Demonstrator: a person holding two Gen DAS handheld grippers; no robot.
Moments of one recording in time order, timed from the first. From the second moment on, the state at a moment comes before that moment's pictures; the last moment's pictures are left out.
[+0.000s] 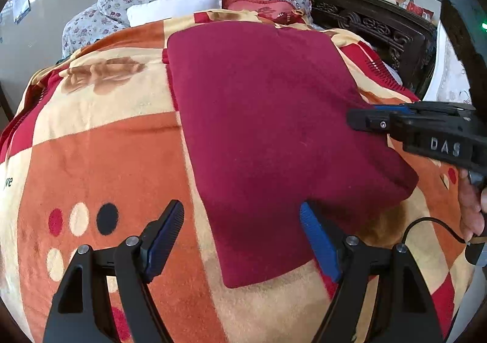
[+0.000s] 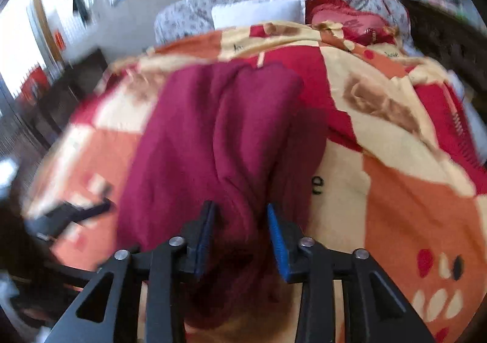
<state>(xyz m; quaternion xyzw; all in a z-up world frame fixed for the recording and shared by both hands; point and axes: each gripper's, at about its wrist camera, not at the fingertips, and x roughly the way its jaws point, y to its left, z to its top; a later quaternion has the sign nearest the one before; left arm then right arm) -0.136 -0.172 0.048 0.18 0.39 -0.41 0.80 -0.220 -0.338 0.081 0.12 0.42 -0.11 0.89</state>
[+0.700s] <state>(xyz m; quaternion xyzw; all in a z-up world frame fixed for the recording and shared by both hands) -0.140 -0.168 0.053 0.17 0.39 -0.39 0.81 -0.247 -0.328 0.079 0.15 0.40 -0.15 0.89</state>
